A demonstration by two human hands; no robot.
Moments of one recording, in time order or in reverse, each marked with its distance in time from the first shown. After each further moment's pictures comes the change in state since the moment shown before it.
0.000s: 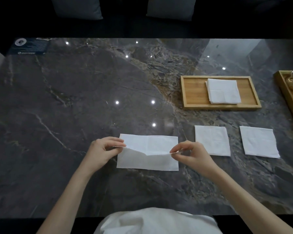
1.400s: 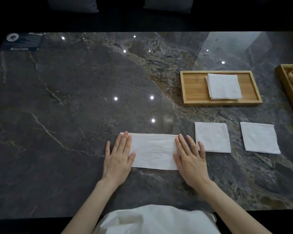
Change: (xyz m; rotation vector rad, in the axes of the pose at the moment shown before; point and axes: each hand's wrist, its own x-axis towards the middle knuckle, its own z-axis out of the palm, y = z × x) left_hand -0.003 -0.041 0.075 0.872 0.084 0.177; right_hand -0.007 0.053 0.049 -0.936 0.224 -0.003
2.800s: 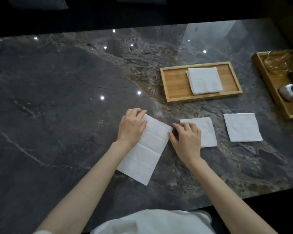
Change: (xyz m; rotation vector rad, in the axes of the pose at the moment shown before) left_hand 0.118 0.072 -0.037 -0.293 0.124 0.229; right_hand 0.051 0.015 -0.026 0.220 0.243 0.283
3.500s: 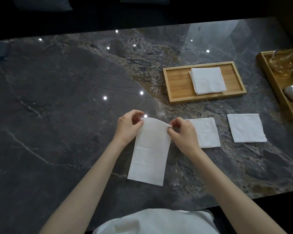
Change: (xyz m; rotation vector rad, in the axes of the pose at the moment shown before) left_hand -0.002 -0.008 -0.022 -0.468 -0.022 -0.292; right_hand 0.019 -0.018 -0.019 0.480 -0.182 0.129
